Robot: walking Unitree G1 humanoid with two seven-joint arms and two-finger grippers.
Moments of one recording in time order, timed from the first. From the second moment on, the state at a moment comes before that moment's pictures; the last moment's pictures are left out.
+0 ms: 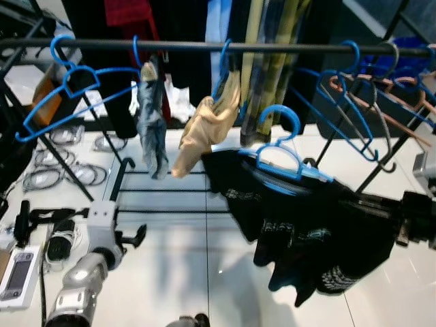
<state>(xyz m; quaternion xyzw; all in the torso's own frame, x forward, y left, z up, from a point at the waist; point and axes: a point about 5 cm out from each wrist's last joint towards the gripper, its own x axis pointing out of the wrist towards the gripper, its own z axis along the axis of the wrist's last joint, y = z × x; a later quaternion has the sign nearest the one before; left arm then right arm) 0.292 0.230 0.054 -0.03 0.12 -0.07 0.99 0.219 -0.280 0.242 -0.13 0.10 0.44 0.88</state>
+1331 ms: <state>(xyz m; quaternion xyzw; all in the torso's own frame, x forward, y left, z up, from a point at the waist) 0.266 0.219 0.301 0.00 -0.24 -0.52 0.82 0.227 -0.270 0.311 -0.06 -0.04 0.54 0.84</state>
